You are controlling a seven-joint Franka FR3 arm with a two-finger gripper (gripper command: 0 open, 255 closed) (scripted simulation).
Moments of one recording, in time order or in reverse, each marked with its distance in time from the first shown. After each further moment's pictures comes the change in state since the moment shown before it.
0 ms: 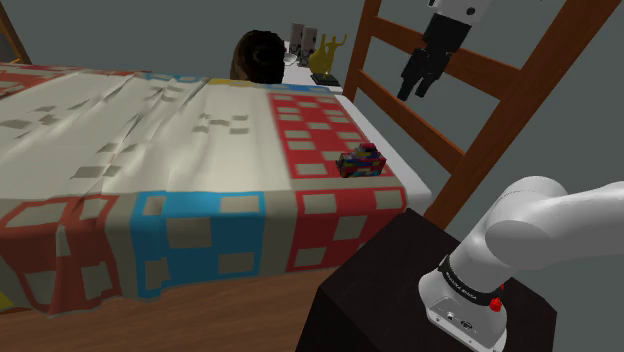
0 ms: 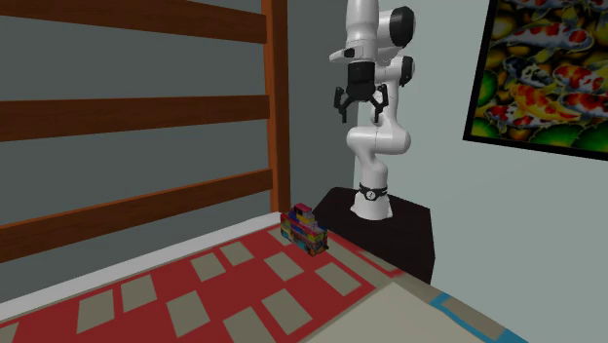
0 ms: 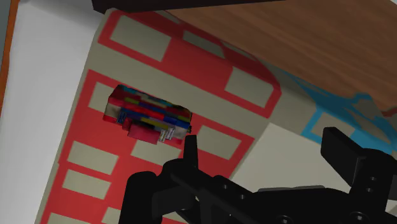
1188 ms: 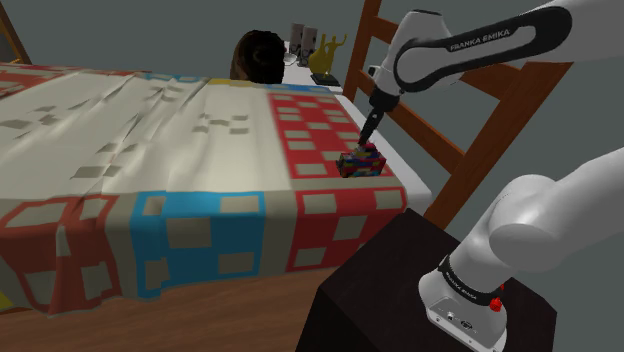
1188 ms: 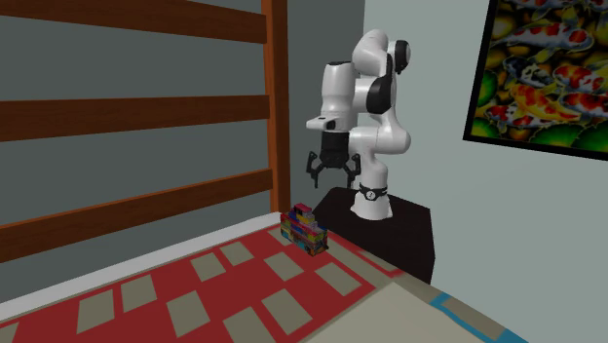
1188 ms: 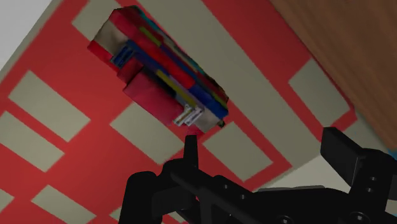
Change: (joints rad) arm 0.075 0.359 -0.157 -0.212 -0.114 0.608 -0.398
